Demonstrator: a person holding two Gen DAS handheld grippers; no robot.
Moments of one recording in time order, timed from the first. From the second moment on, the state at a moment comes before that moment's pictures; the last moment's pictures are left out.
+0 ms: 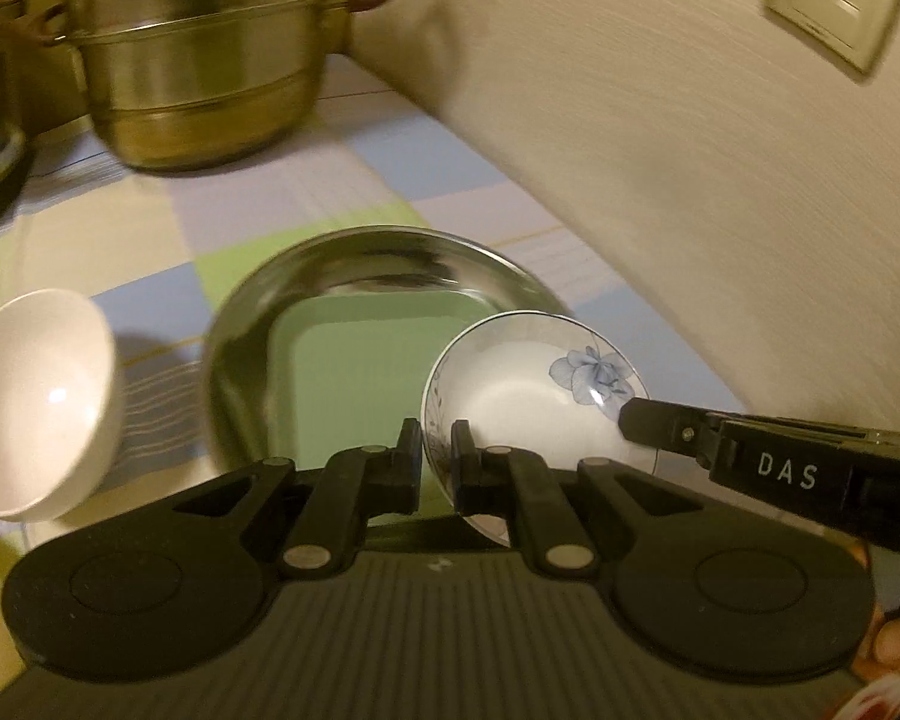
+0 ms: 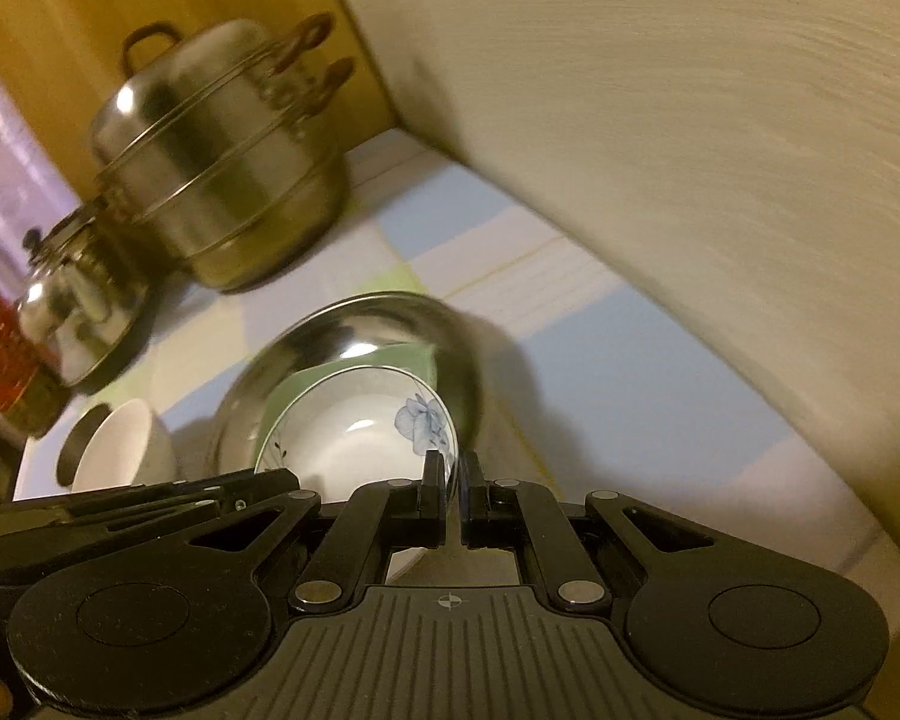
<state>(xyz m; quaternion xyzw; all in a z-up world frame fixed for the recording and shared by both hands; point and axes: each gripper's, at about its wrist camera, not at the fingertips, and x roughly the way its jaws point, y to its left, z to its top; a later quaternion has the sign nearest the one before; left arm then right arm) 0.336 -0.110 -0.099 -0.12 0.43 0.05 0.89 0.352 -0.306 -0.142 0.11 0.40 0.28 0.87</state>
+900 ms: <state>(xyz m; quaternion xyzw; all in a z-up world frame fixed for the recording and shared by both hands) 0.369 -0.077 -0.141 -0.14 0.46 0.12 0.87 0.406 -0.247 -0.179 0.06 0.44 0.31 0.84</state>
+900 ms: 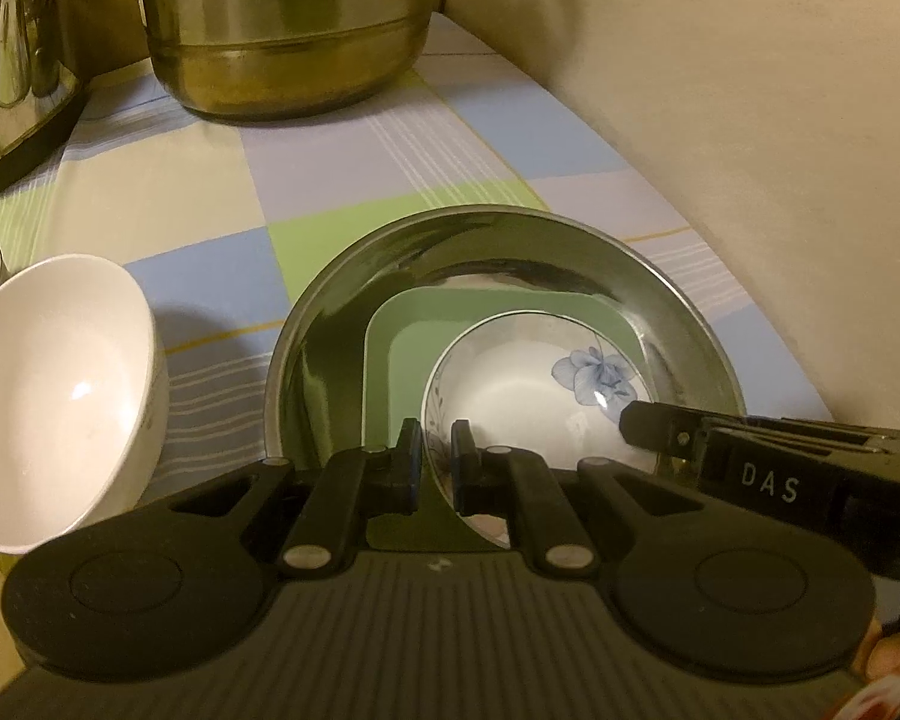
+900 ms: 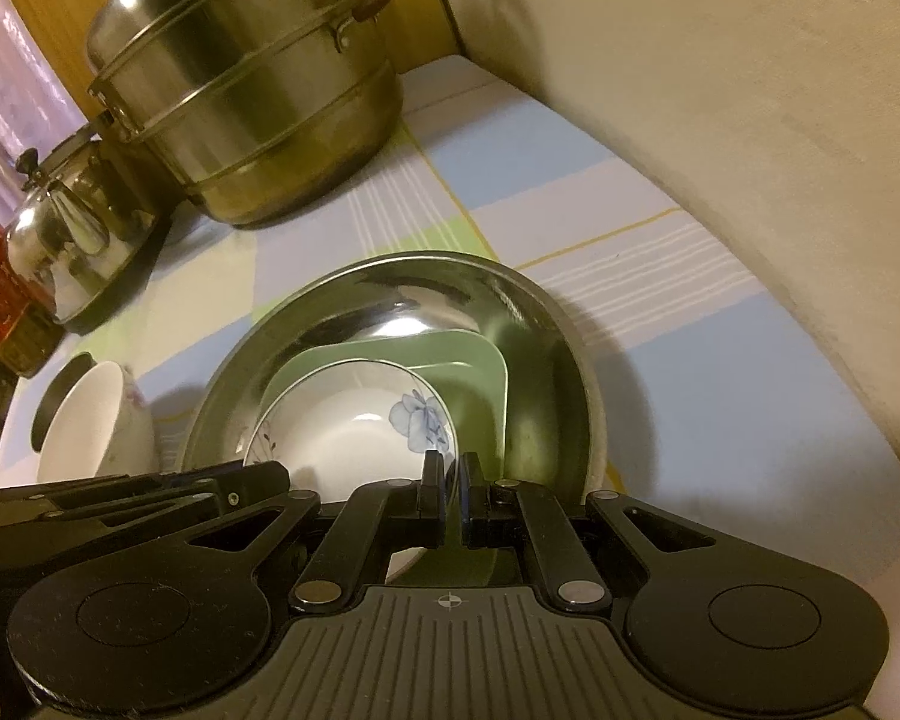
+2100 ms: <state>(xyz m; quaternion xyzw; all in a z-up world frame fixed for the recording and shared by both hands) 0.297 -0.080 -0.086 -0.14 0.43 0.09 0.89 0.360 -0.283 -0.134 0.12 0.40 0.31 0.85</state>
